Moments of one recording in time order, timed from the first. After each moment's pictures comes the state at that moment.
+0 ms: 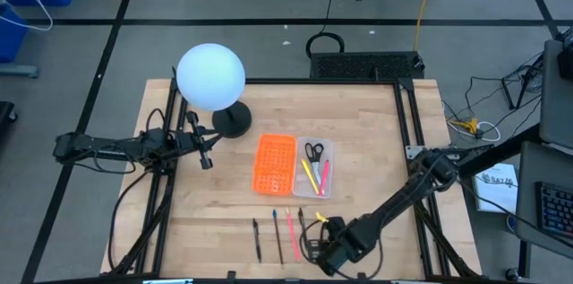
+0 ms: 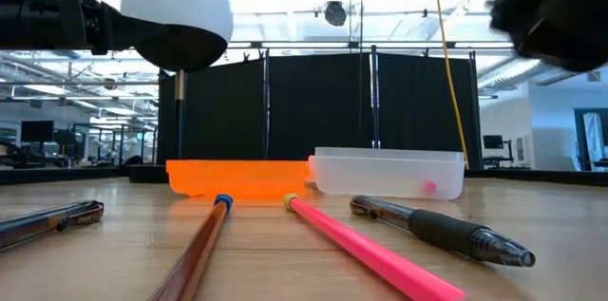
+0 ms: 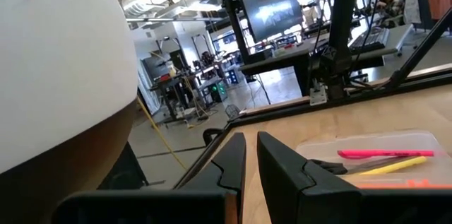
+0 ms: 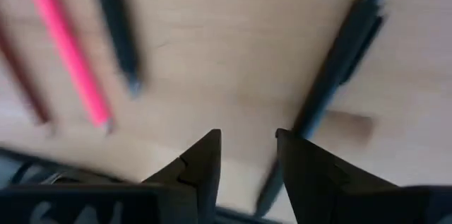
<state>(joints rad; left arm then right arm) -0.02 0.29 0.01 0.45 -0.29 0.38 0.70 2.03 1.41 -0.64 -0.03 2.18</state>
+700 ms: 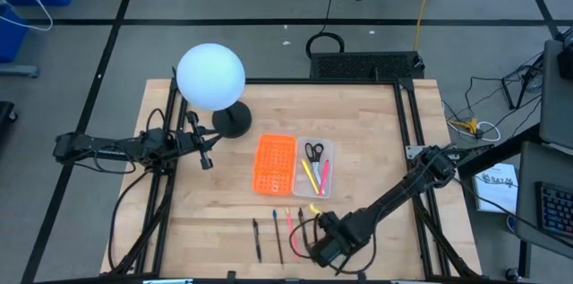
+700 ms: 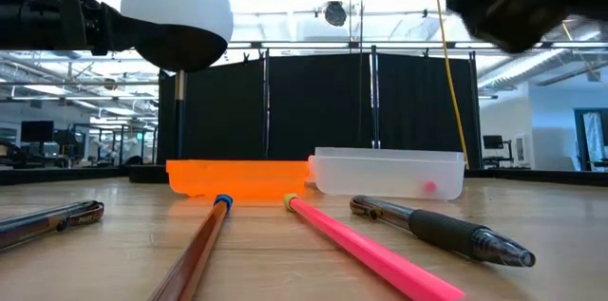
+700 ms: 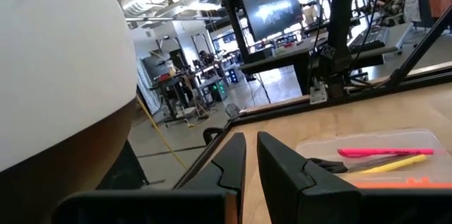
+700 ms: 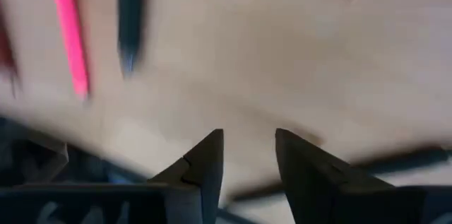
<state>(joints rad) -0.02 0.29 0.01 0.44 -0.29 0.38 0.65 2.02 1.48 -0.80 -0.13 1.82</state>
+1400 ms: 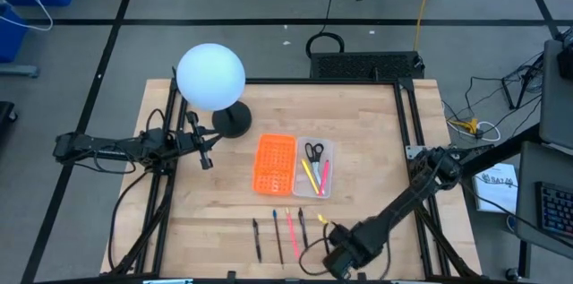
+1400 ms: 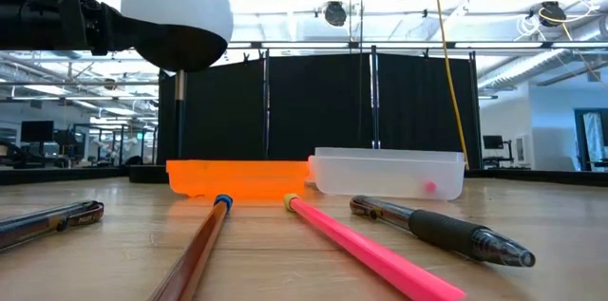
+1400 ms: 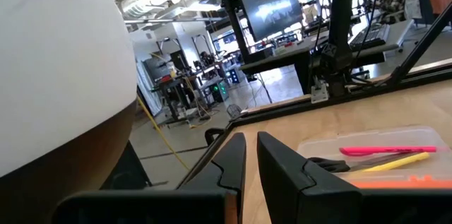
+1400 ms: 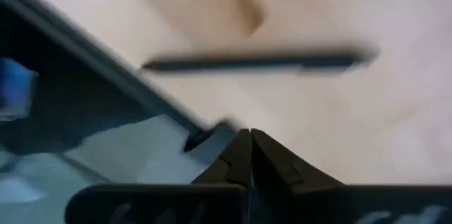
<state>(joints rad) -0.02 0.29 0.01 0.45 -0.29 0.40 0.73 2.00 1.55 -1.03 -0.32 1.53</state>
